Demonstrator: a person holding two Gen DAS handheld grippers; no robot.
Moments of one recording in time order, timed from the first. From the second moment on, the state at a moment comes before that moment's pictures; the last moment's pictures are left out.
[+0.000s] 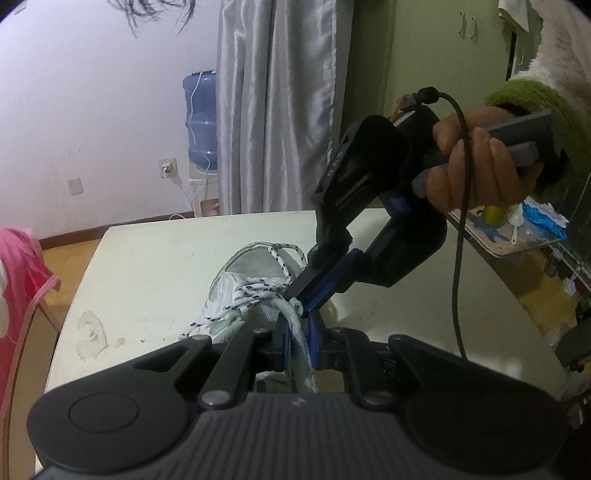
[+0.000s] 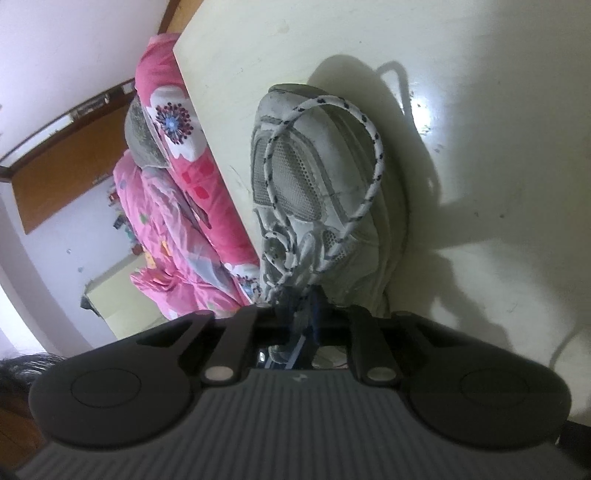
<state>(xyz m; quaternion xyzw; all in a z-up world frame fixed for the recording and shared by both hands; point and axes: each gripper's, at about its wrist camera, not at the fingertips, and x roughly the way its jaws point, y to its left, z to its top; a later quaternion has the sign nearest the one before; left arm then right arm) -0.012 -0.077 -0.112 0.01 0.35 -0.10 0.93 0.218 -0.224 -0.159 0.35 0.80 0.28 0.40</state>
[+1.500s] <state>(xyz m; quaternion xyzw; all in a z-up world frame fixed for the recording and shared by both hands) -0.020 -0.079 -0.099 0.04 0.36 -0.08 0.93 0.222 -0.190 -0.133 0.26 0.81 0.33 0.41</state>
